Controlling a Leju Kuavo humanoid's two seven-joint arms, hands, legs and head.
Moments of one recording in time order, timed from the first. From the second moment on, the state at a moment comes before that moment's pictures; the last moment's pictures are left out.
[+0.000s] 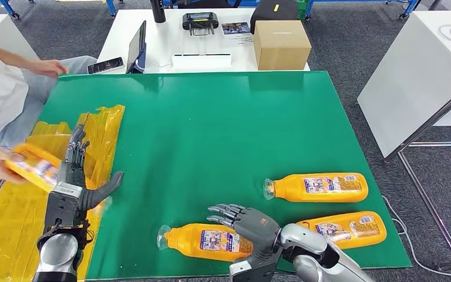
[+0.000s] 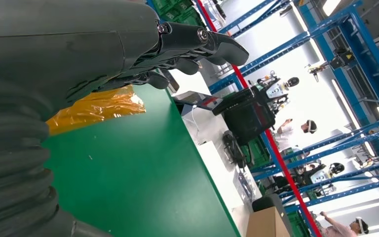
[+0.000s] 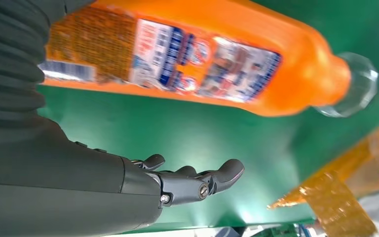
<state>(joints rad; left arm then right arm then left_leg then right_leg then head) -0.05 -0.08 0.04 -1.58 -0.37 0.13 -0.49 -0.22 -0.34 0.84 -1.48 0.68 0.13 -0.27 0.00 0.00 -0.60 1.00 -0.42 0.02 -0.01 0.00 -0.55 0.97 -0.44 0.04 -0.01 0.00</state>
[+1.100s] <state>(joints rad) -0.01 -0.10 0.04 -1.59 -0.35 0.10 -0.45 -0.22 -0.31 0.82 -1.46 1.00 0.00 0.02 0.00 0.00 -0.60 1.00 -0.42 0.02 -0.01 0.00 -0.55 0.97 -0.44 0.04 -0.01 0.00</state>
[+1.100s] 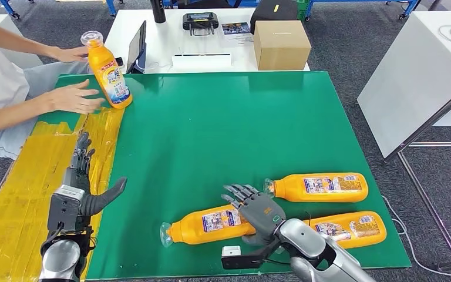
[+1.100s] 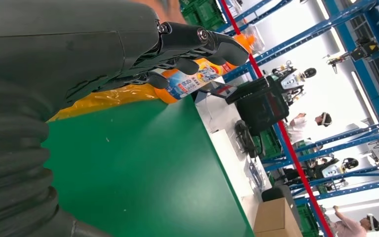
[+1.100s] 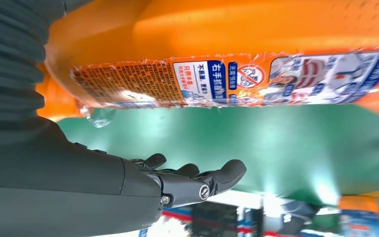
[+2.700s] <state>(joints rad) 0.01 -0.12 0.00 -1.62 -0.31 0.06 -0.43 -0.23 -0.10 0.69 -1.24 1.05 -0.15 0.07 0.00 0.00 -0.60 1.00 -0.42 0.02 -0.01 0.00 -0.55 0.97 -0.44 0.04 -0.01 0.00</state>
